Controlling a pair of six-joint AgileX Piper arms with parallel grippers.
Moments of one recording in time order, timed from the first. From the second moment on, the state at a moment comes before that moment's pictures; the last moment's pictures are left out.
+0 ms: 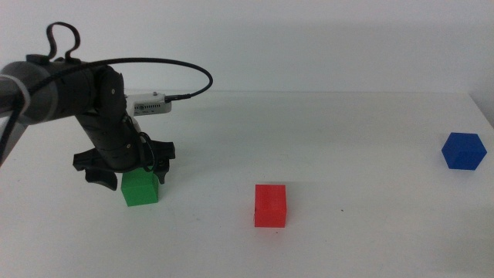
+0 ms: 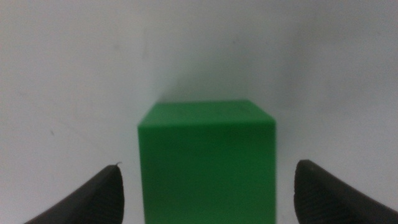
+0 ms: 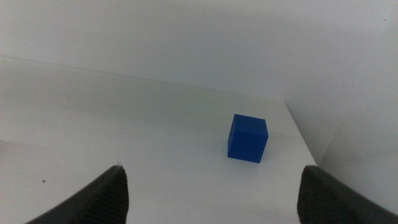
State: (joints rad) left arm -0.23 1.87 -1.24 0.00 0.84 -0.37; right arm 0.00 0.00 0.00 -0.04 0.22 -0.13
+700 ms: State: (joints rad) left arm -0.33 1.79 -1.38 -0.03 0.96 -0.40; right arm 0.00 0.00 0.00 -0.04 0.22 -0.13
